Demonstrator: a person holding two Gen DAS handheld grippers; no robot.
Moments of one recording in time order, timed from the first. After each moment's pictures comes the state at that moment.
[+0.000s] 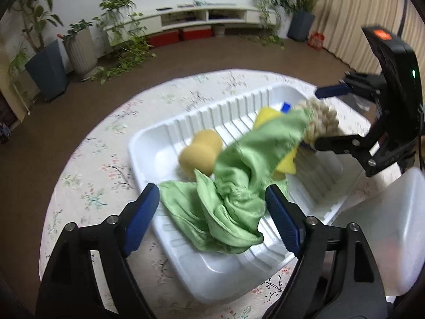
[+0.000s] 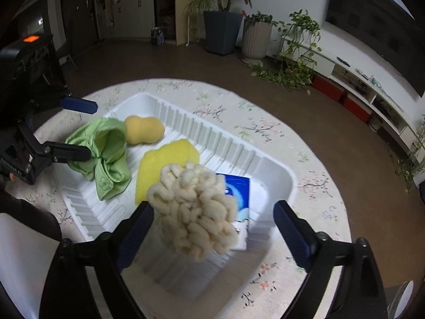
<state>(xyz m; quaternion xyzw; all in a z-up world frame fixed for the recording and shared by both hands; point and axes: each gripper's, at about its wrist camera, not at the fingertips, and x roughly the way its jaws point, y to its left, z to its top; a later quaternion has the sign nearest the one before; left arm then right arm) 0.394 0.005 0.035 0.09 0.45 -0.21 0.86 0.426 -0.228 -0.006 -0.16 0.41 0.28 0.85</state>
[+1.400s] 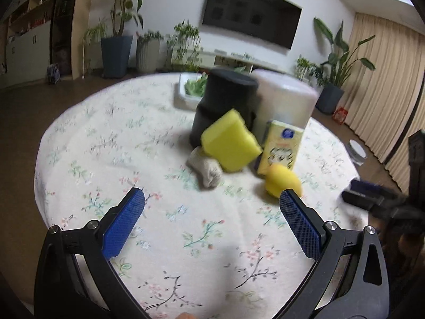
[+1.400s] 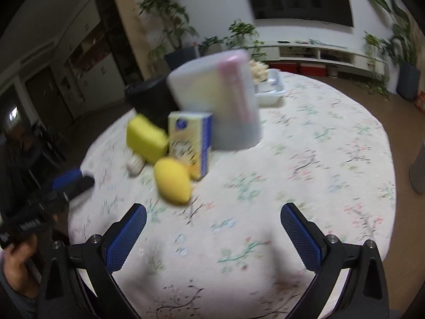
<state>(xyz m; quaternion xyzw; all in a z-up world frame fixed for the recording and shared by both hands) 0.051 0.035 0.013 -0.07 0.31 -0.09 0.94 0.079 -0.235 -0.041 0.04 0.37 0.19 0.91</state>
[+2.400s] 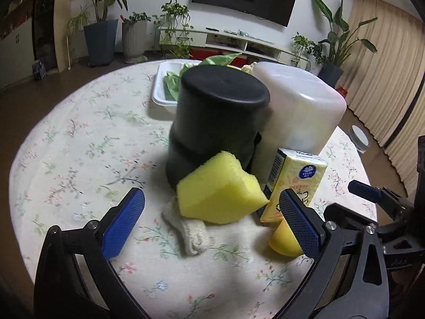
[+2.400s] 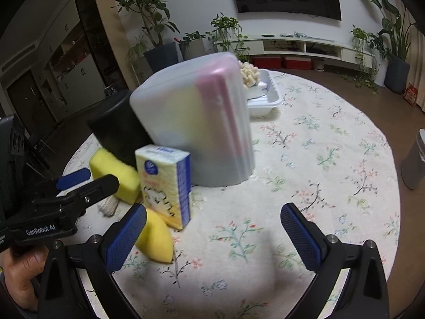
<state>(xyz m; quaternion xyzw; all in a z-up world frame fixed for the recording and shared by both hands) 0.153 0.010 0.006 -0.06 0.39 -0.12 0.91 0.141 -0.228 -0.032 0.05 0.39 0.14 0.91</state>
